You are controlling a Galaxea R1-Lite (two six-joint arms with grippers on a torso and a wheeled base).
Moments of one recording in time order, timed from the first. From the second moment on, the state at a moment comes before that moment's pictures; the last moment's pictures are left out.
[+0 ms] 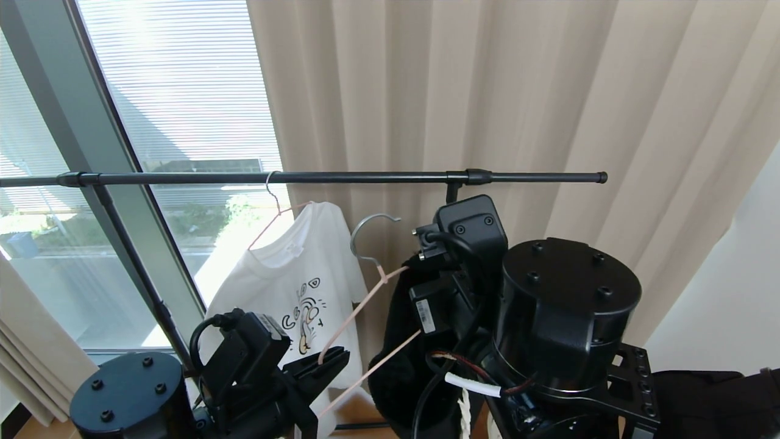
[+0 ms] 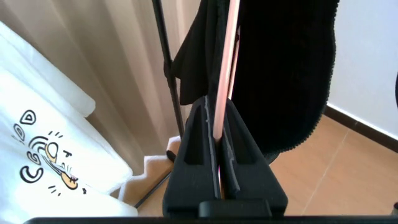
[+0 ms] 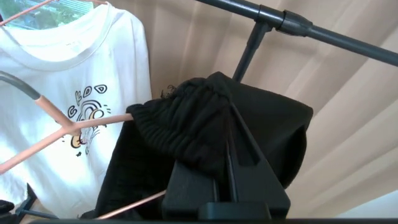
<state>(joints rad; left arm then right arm) -0.71 1.78 -0.09 -1.50 -0.04 0.07 1.05 1.84 -0.88 -0.85 -0.91 -0.11</state>
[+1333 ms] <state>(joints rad) -0.72 1.85 -0.08 -1.57 -0.02 0.07 1.10 1.83 -0.90 -0.90 -0.92 -0.08</state>
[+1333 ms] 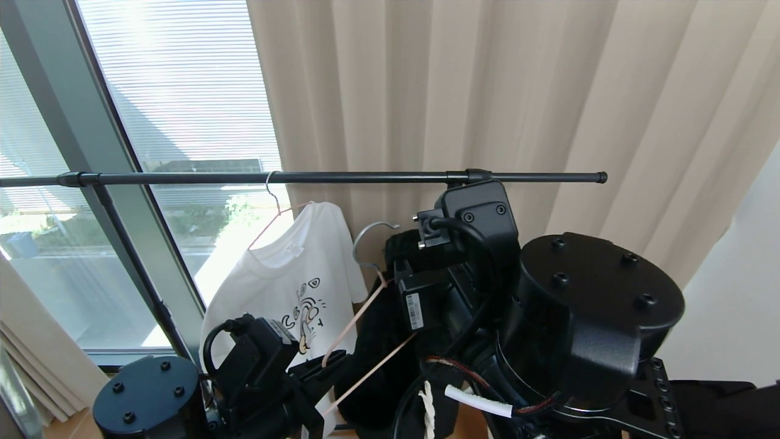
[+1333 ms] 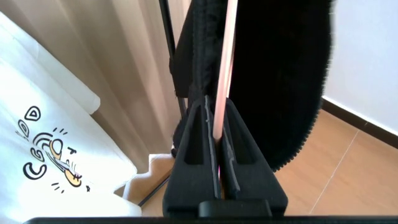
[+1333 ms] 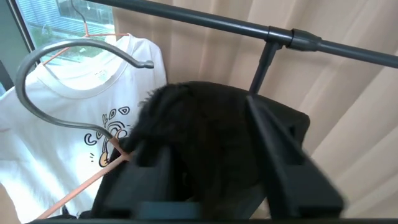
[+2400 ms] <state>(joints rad) -0.72 1.84 -0.06 -1.57 -0.02 0.08 1.07 1.84 -0.90 -0.91 -0.92 -0.08</state>
